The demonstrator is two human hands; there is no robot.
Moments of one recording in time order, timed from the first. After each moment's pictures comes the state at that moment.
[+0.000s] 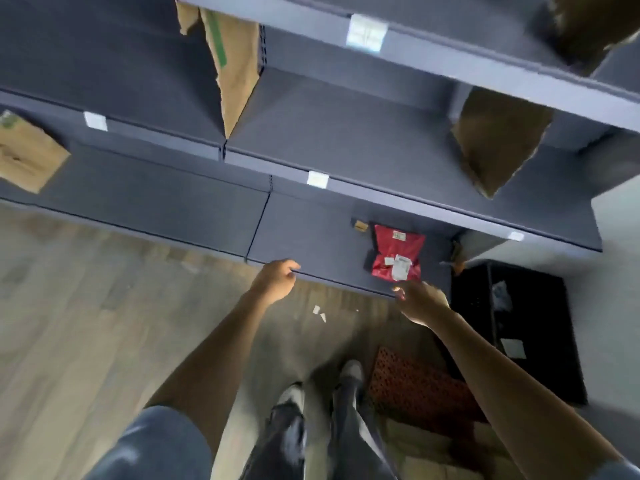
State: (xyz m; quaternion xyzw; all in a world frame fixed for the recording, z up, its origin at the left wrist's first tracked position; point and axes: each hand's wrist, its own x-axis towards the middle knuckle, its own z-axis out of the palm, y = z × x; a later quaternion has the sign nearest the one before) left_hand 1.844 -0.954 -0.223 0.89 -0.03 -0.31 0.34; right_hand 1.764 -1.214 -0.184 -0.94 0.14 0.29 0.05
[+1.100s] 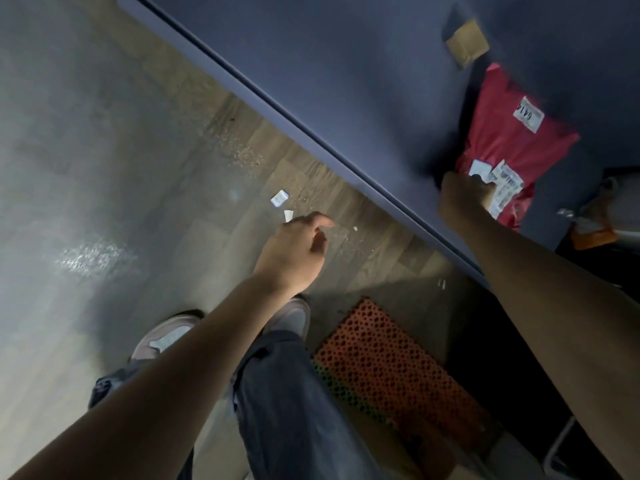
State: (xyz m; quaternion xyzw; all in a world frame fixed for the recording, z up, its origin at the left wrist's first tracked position) left_hand 1.820 -1.136 -0.698 0.82 0.09 -0.33 0.45; right_hand 1.937 -1.388 -0.748 -0.91 0.07 0.32 -0.27
